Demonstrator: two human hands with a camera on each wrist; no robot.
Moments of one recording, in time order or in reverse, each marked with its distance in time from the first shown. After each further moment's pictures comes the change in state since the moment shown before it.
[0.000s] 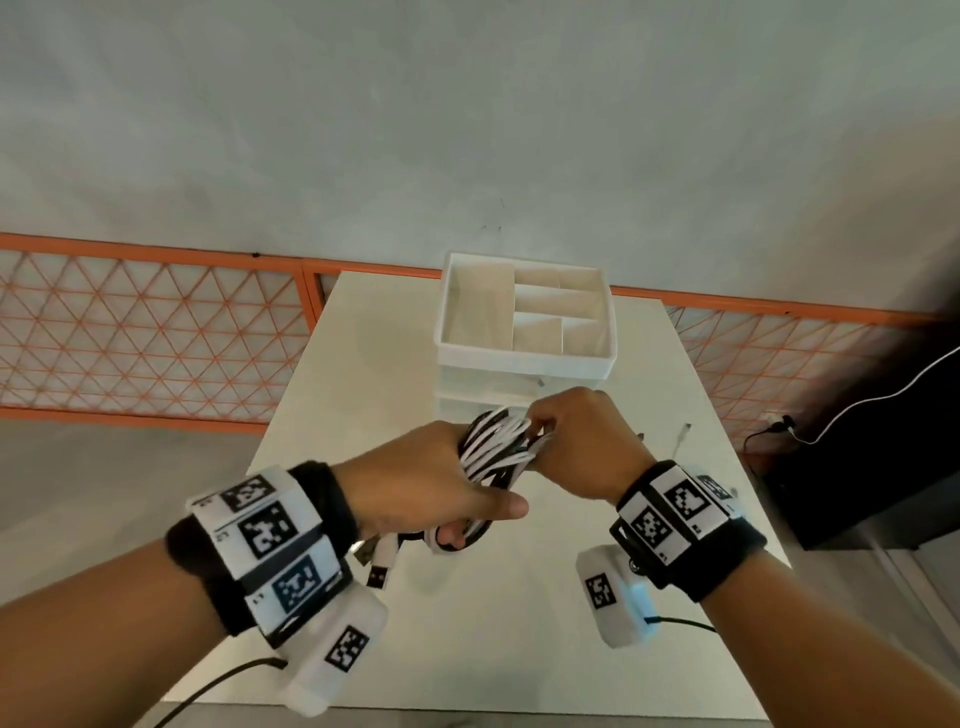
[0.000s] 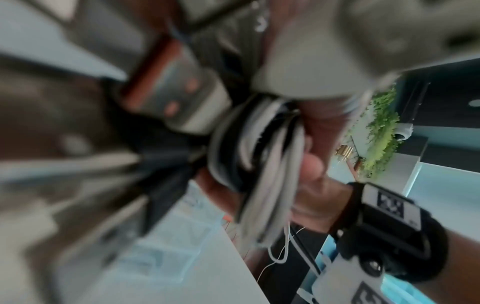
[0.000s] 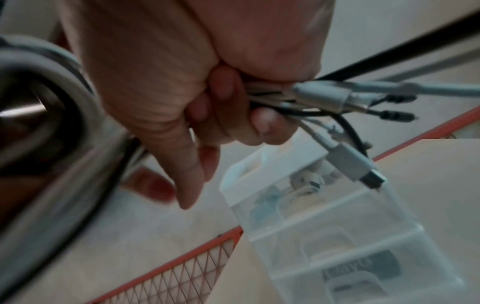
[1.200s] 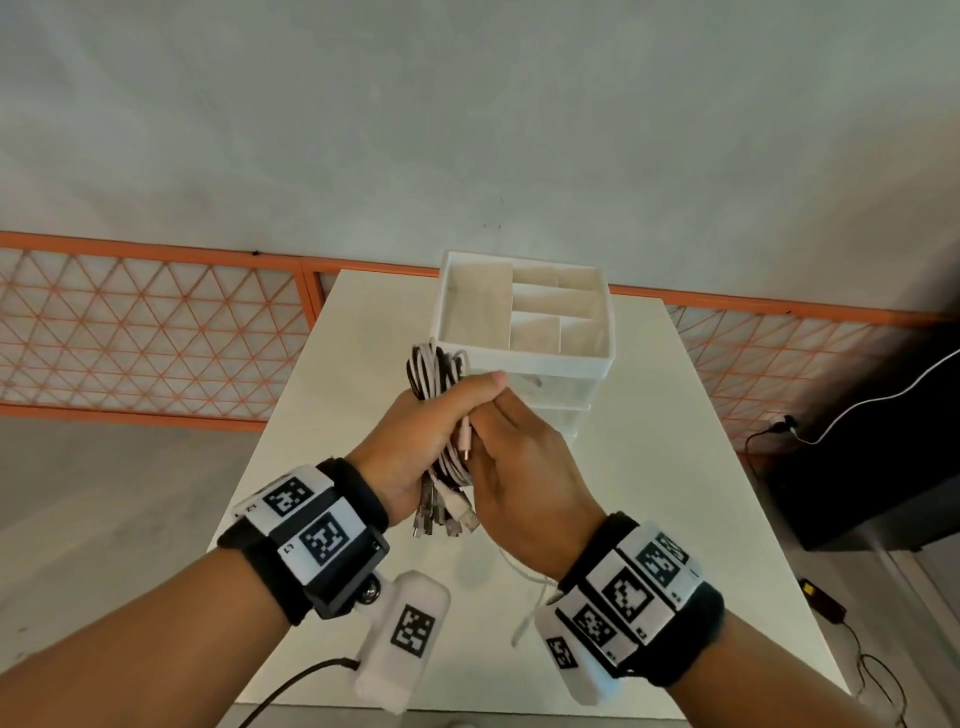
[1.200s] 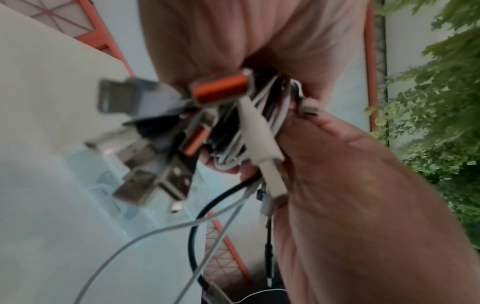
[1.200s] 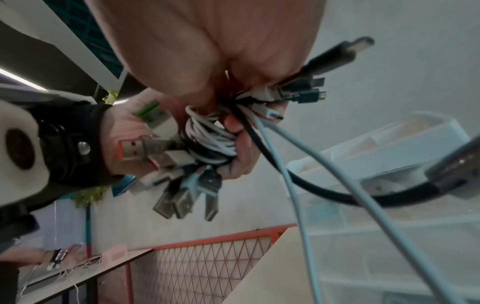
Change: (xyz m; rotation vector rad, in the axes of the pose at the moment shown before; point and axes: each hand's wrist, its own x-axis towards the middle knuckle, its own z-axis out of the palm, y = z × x) left_hand 0.026 -0.002 0.004 -0.826 0.373 0.009; right_hand -0.026 -0.042 0.037 0.155 0.322 -0.457
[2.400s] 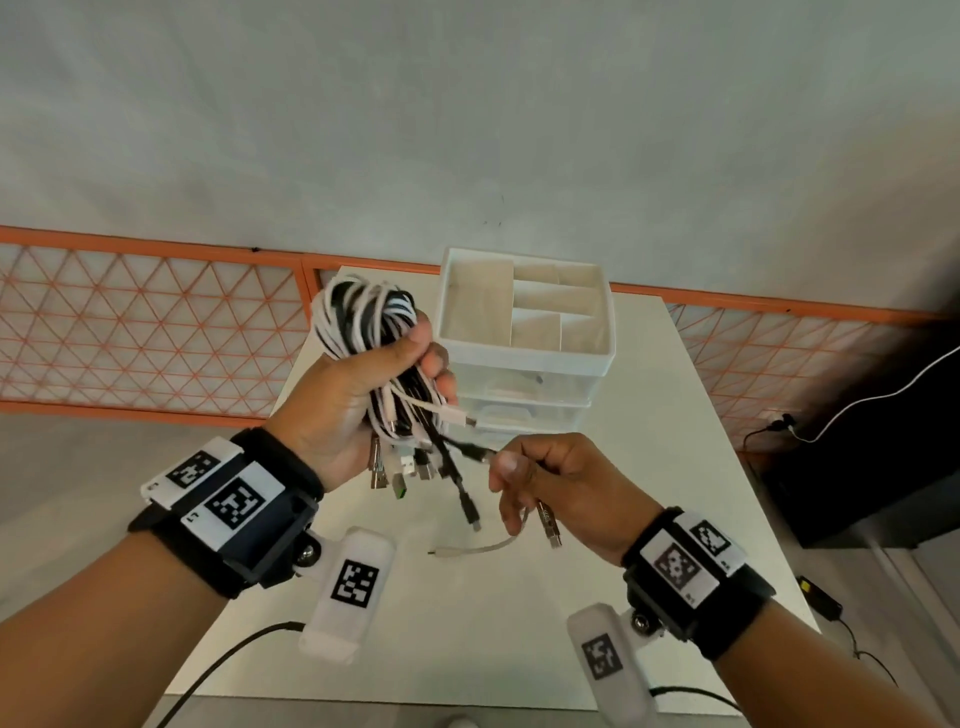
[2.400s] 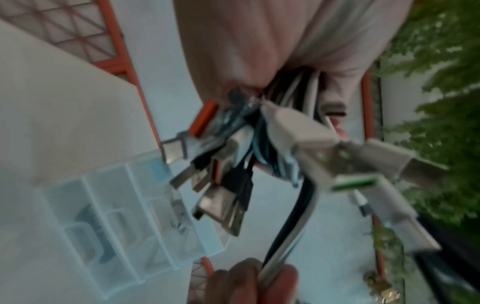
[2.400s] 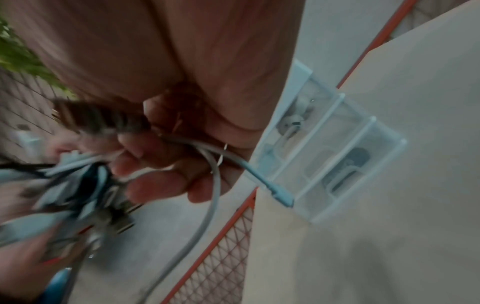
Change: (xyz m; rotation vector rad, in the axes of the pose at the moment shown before) left_hand -0.003 0.024 -0.045 -0.326 -0.274 0.229; right_hand -0.021 0.026 -0.031 0.755 -0.323 0.563
